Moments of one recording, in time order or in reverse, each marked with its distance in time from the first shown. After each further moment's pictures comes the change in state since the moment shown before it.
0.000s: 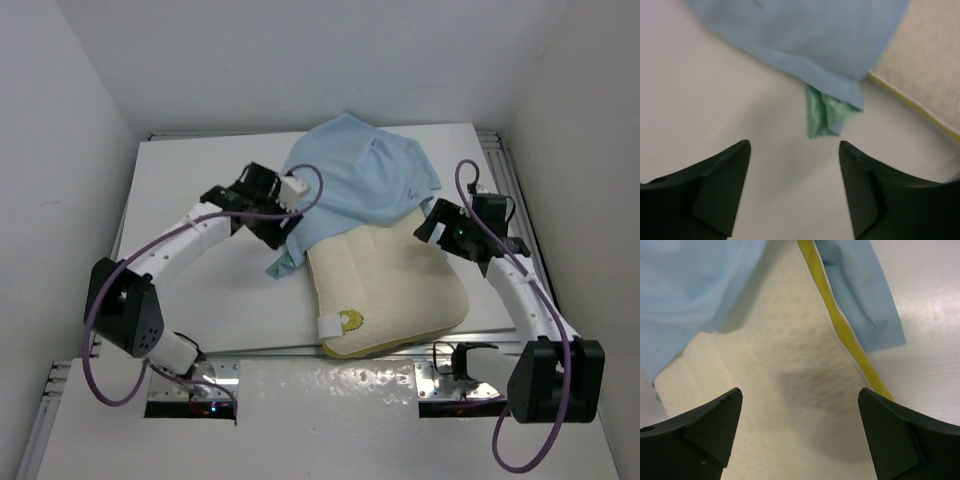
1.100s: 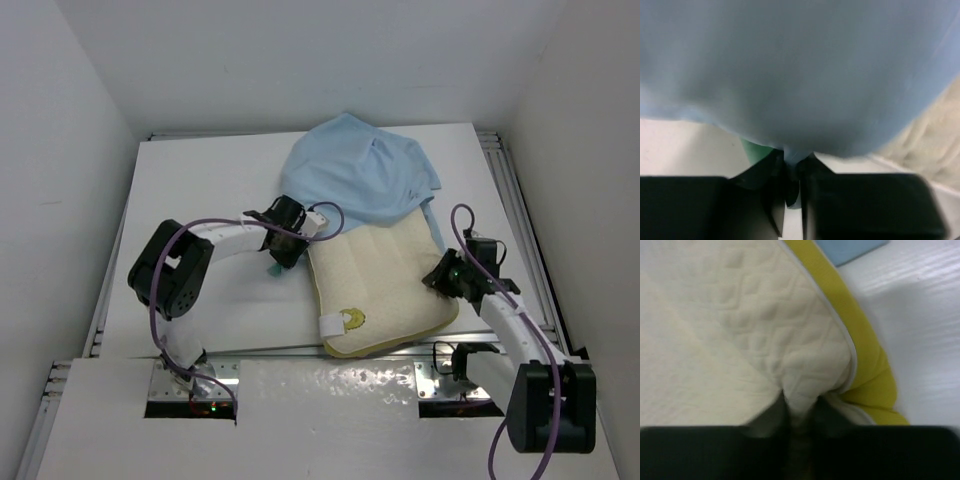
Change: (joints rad) left arm -0.095 0.286 -0.209 0.301 0.065 -0.058; right arm -0.006 -0.156 -0.369 0.066 0.006 0.054
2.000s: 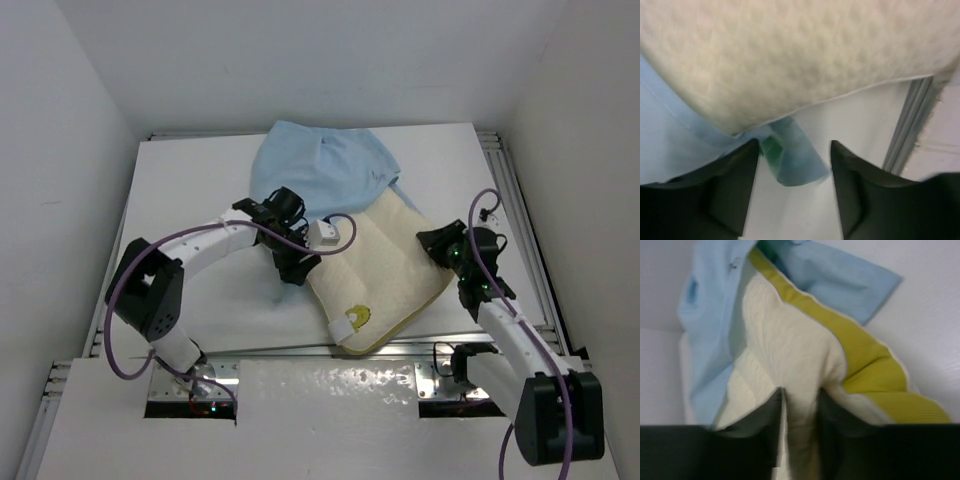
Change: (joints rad) left arm -0.031 -0.179 0.089 -0.336 0.325 0.349; right arm 0.076 -0.087 -0.034 0.494 0.087 0.406
